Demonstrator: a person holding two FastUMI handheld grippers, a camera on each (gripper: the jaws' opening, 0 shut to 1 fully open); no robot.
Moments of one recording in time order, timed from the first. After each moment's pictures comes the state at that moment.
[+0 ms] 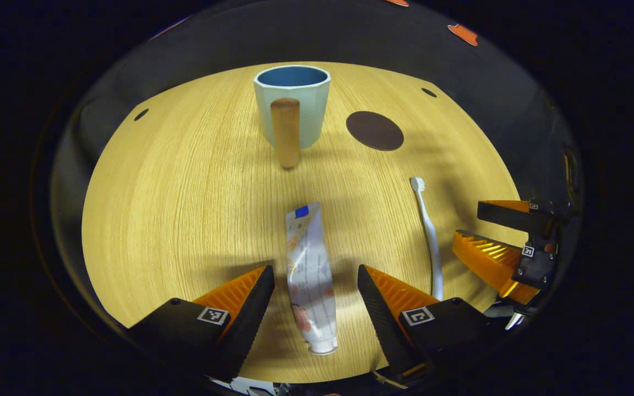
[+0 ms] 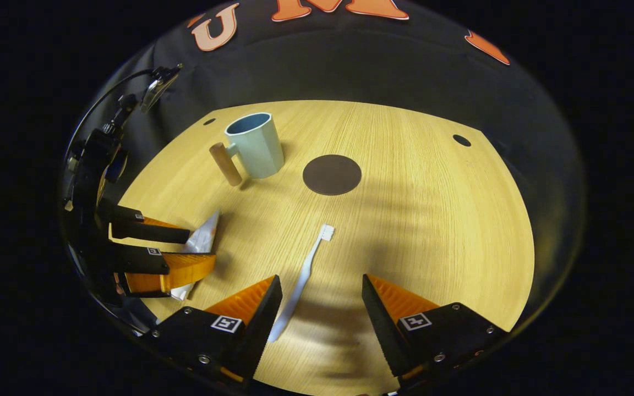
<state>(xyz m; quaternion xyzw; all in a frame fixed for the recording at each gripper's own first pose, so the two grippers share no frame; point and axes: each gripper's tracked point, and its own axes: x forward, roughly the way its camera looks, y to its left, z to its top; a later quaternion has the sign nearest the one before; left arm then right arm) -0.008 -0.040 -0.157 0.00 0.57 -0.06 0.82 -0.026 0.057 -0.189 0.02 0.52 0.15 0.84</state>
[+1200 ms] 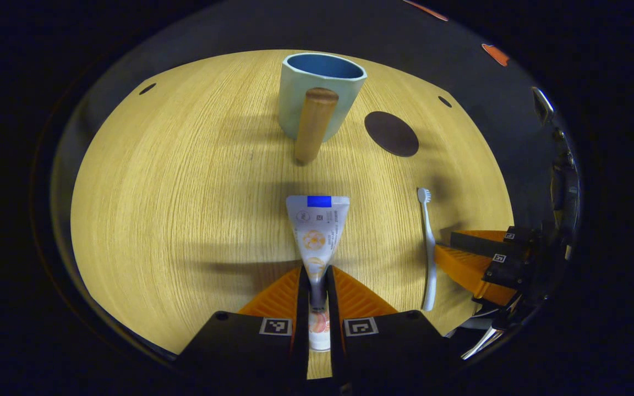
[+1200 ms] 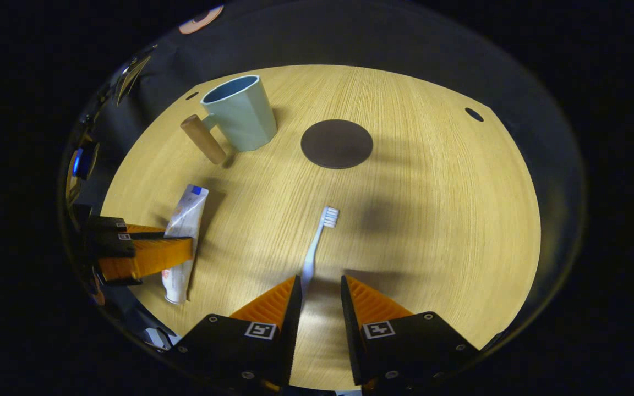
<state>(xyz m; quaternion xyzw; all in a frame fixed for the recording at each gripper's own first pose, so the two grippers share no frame) 0.007 -0.043 -0.152 -0.07 0.58 -0.06 0.81 -0.035 0.082 -0.211 0.02 0.61 0.15 0.78</state>
